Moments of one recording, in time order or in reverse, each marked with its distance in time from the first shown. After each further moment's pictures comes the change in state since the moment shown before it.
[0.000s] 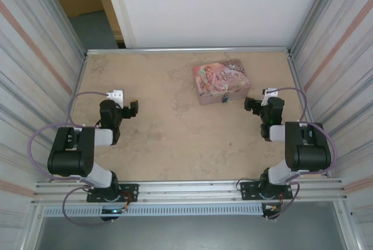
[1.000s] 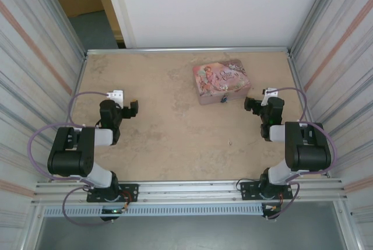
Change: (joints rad) left arm 0.000 0.000 0.000 0.000 0.000 0.002; right arm 0.000 0.000 0.000 0.000 0.000 0.000
